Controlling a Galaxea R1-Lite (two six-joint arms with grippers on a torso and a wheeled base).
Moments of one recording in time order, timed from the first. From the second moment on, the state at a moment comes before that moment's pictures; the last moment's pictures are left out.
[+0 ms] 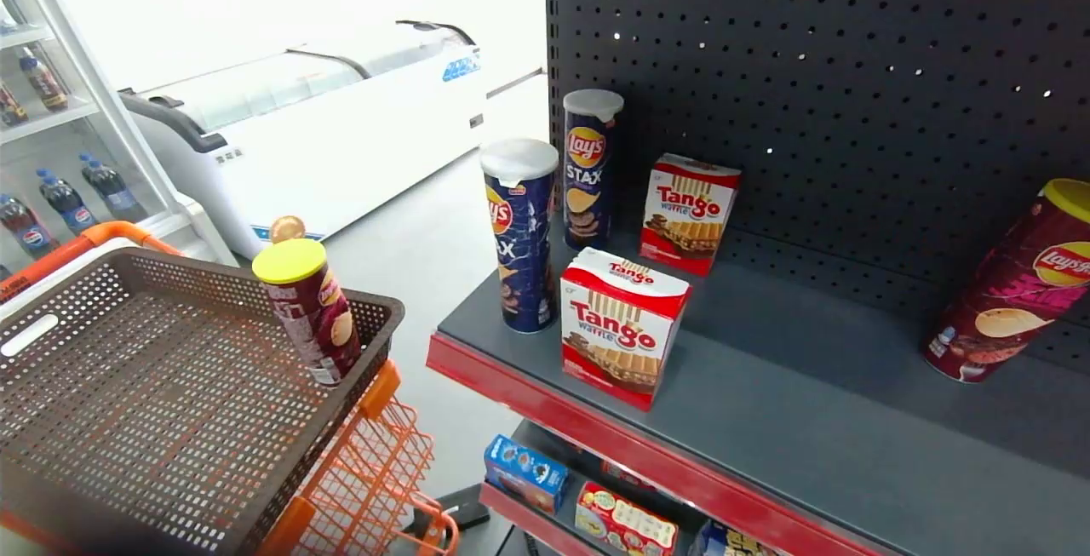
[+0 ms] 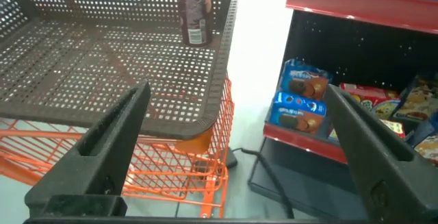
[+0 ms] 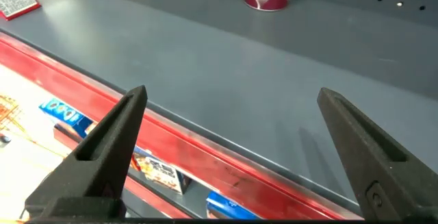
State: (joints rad) left arm 0.00 0.00 0.00 0.00 -0.09 0.03; right arm 0.00 0.00 0.00 -0.01 0.00 -0.01
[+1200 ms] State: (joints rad) left arm 0.11 0.86 -0.34 -0.34 -0.04 0.10; right arm 0.00 0.00 0.00 -0.01 0.00 -0.01
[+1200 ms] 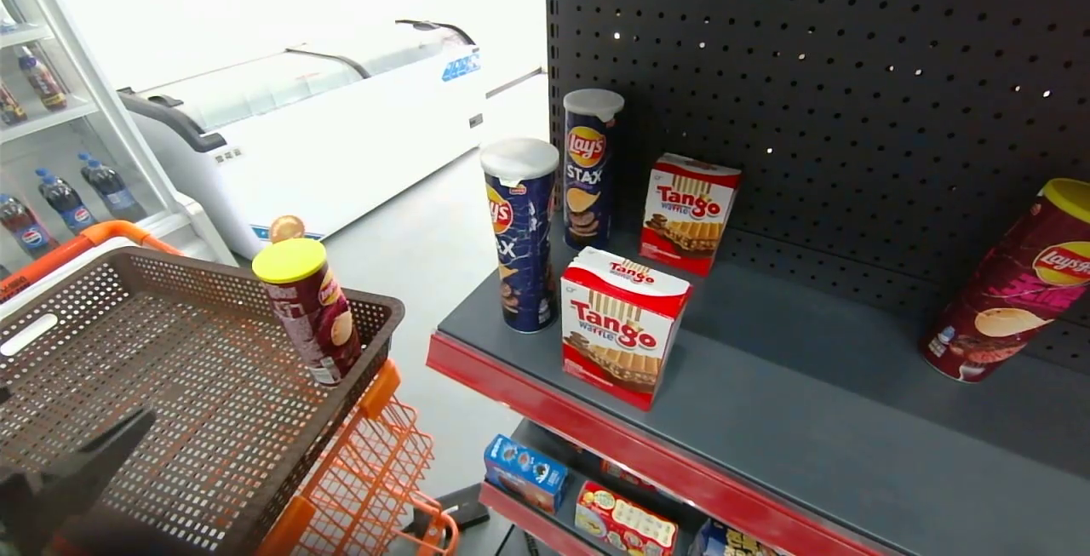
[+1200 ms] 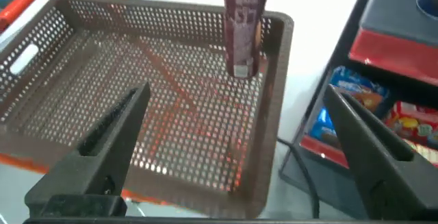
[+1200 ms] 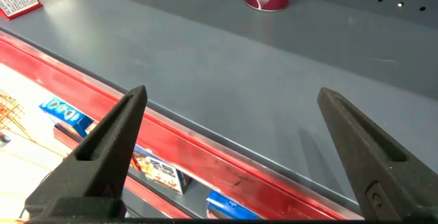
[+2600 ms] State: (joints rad) left arm 0.07 1.92 -0.66 -1.04 -0.08 0.09; right arm 0.00 0.00 0.00 -0.01 0.00 -0.01
